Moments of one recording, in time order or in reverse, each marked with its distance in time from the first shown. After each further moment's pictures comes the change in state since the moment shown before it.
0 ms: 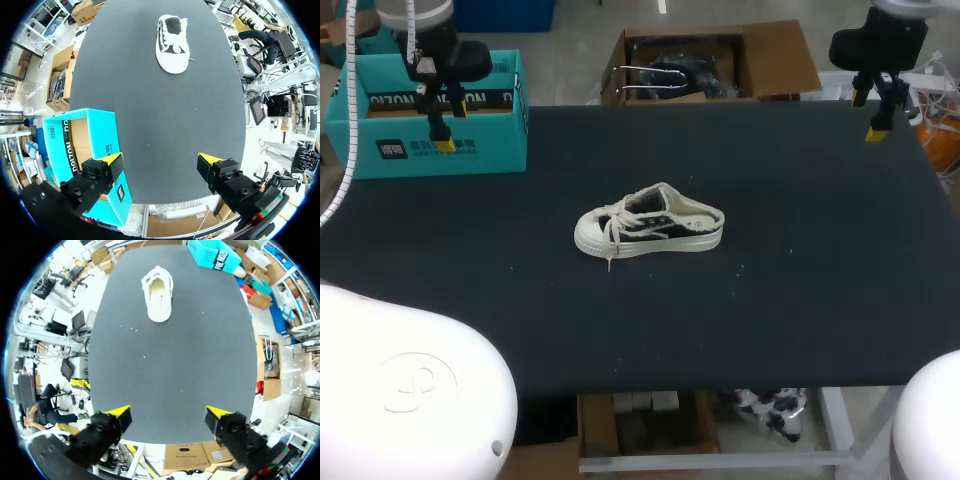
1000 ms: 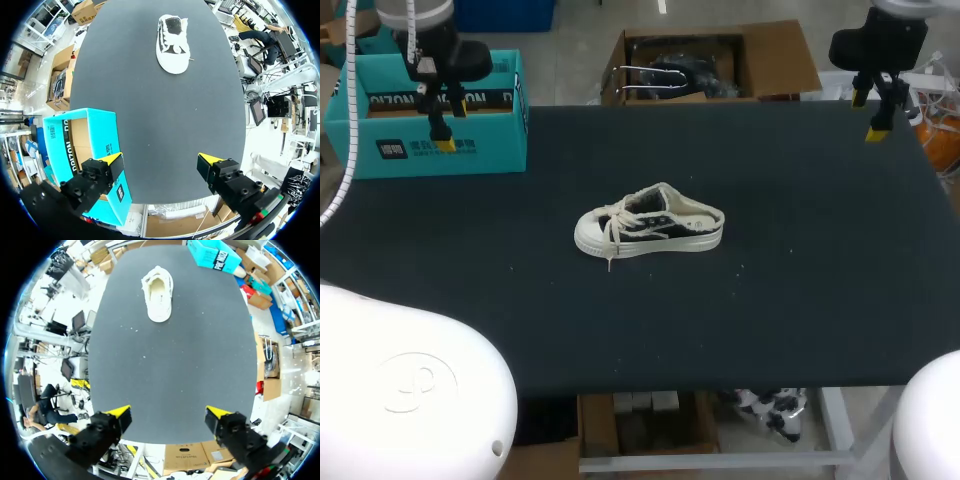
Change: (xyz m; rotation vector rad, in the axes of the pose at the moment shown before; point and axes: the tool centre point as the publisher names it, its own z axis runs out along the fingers) left arm -0.001 -0.005 -0.003 0.004 -0.006 -0.030; right arm -0.002 0.003 -0.001 -0.015 -0.006 0.017
